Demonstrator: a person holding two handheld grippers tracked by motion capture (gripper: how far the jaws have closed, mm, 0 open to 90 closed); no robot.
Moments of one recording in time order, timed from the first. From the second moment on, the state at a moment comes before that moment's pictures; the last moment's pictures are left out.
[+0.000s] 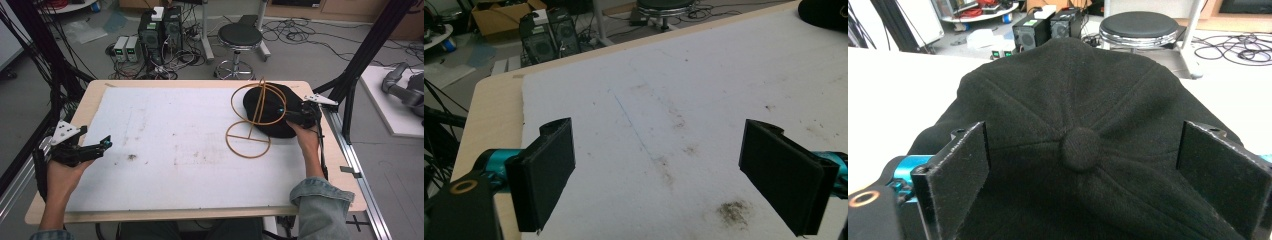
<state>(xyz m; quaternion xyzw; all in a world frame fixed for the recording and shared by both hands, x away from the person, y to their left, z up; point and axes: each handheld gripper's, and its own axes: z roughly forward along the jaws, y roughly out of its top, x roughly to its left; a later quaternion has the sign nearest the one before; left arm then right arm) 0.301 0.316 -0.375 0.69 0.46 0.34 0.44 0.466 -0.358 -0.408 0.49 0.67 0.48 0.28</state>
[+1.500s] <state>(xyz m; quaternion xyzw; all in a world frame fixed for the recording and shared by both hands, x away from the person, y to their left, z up) 0.304 0.314 -0.378 0.70 0.46 0.34 0.43 0.473 -0.341 -0.415 0.47 0.70 0.42 0.35</state>
